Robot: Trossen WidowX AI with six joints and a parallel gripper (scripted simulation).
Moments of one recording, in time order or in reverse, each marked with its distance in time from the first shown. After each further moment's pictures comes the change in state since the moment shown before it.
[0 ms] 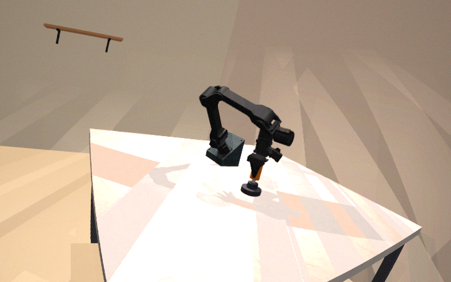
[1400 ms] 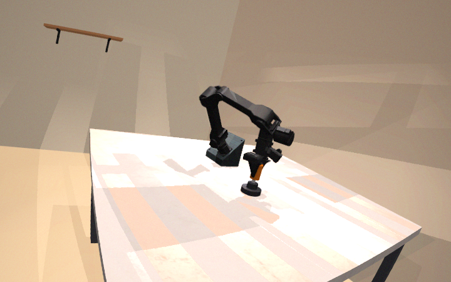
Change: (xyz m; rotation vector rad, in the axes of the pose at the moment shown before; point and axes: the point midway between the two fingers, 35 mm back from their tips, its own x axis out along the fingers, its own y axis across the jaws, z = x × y) arm 0.000 0.000 0.000 0.211 -0.001 0.000
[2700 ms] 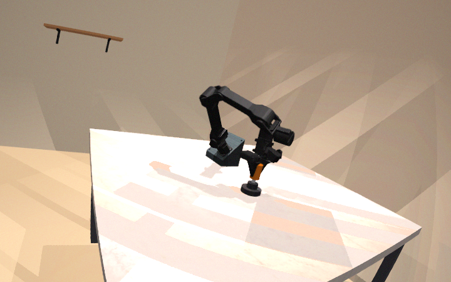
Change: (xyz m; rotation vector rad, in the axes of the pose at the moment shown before) arm -0.001 0.000 -0.001 0.207 0.004 -0.002
